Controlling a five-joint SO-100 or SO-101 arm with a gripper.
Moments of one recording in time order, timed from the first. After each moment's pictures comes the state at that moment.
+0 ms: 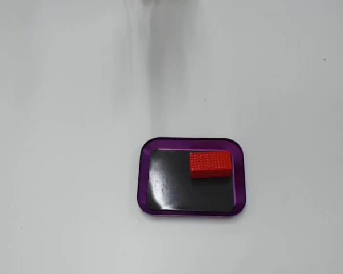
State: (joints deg) arm 11.1 158.2 133.2 53.1 -9.8
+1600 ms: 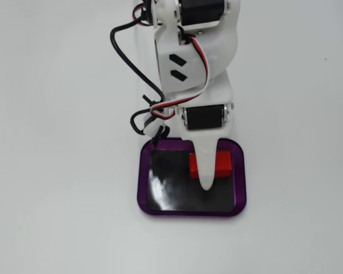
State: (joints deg) arm -2.1 60.6 63.9 70.4 -7.2
